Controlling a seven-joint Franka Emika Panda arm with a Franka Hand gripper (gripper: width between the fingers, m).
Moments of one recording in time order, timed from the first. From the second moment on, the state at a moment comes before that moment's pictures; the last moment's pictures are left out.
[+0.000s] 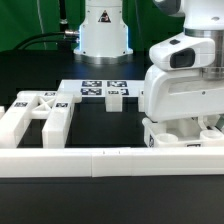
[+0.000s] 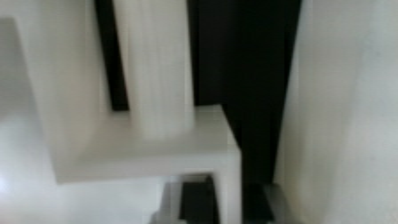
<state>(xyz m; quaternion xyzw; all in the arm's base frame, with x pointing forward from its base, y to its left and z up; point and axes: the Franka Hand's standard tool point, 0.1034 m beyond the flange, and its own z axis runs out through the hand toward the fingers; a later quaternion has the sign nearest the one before) 0.606 0.119 0.009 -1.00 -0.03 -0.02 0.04</state>
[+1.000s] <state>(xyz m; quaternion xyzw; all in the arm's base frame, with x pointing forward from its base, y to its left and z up) 0.578 0.077 0.067 -1.00 -0.05 -0.03 0.03</state>
